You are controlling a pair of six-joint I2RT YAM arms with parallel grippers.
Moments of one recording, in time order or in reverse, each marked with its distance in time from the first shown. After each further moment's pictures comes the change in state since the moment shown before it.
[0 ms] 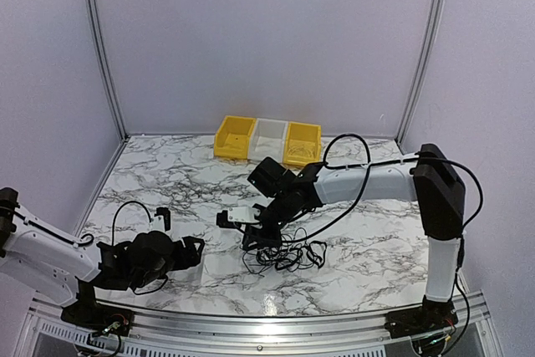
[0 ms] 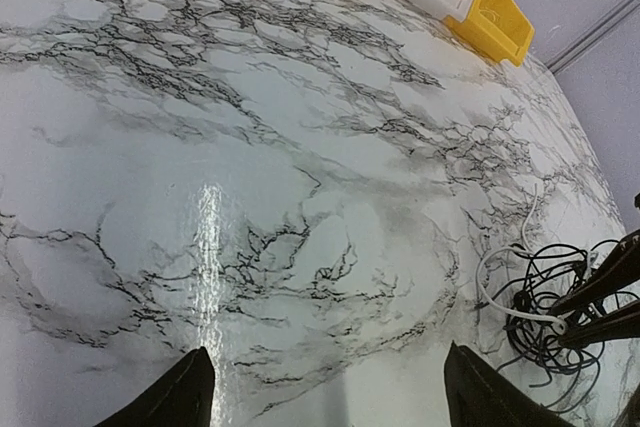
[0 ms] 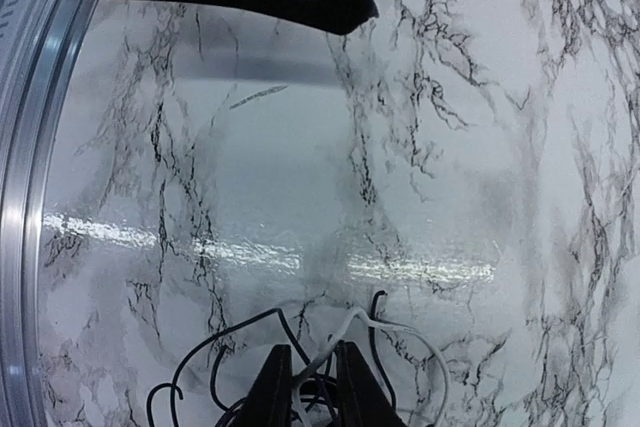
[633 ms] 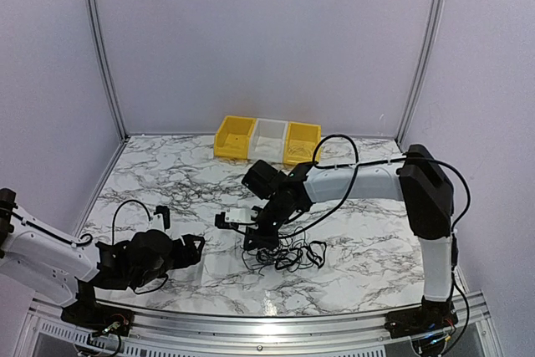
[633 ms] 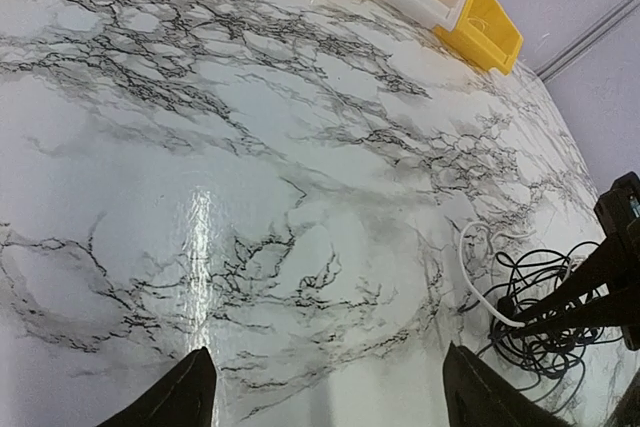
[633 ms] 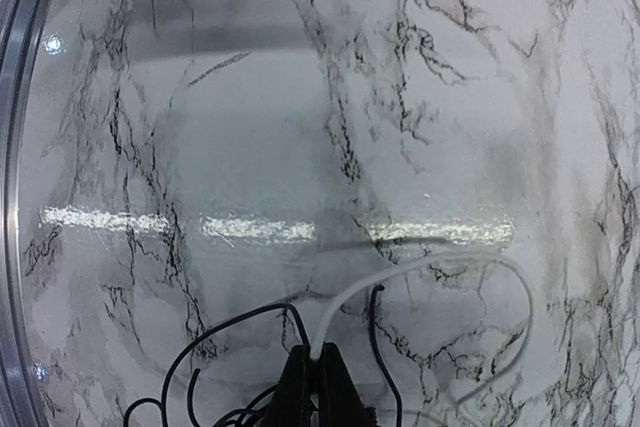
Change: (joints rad) left arm 0.000 -0.017 0.000 0.013 -0.001 0.002; right arm 0.000 0.080 0.085 -0.088 0.047 0.054
